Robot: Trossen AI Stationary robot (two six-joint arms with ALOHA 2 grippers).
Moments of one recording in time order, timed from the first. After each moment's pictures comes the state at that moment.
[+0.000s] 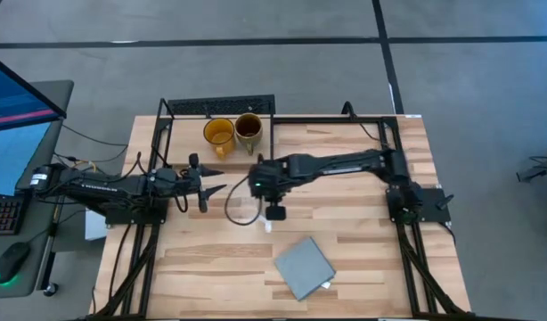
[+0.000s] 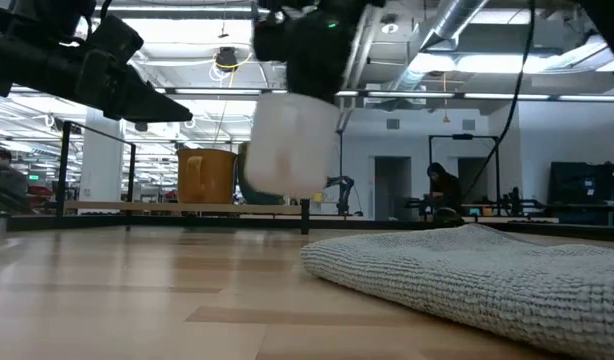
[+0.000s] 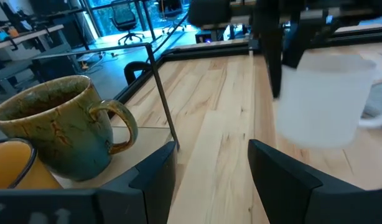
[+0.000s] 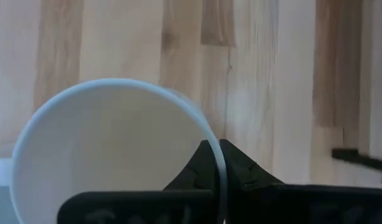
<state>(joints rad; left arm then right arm) 0.02 0.63 0.14 0.30 -0.28 0.11 0.03 2.09 1.85 -0.94 0.00 -0.11</state>
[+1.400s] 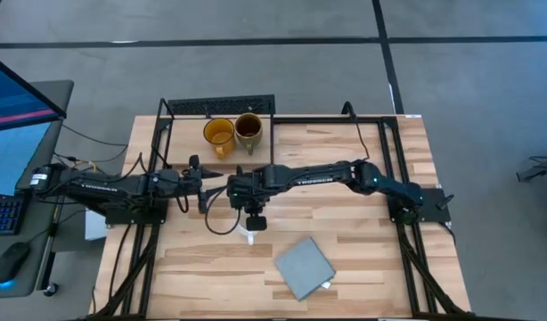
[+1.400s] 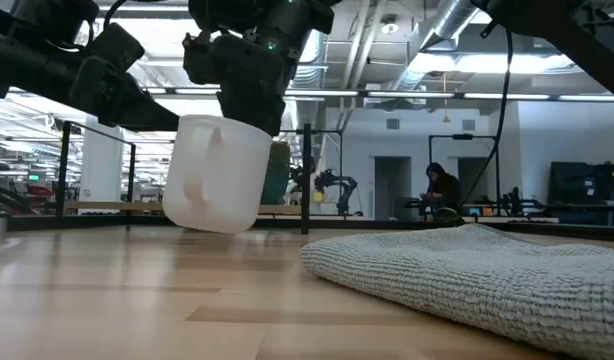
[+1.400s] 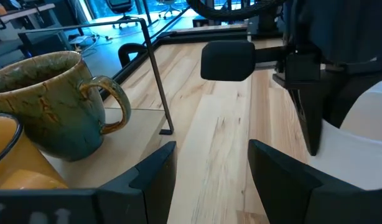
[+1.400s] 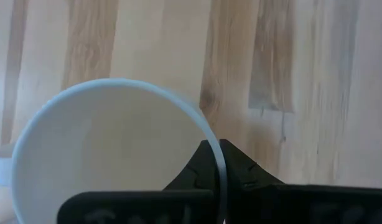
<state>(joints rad) 0.02 0.63 0.14 0.23 -0.27 0.06 0.05 2.41 2.23 -1.00 -0.11 -0.11</state>
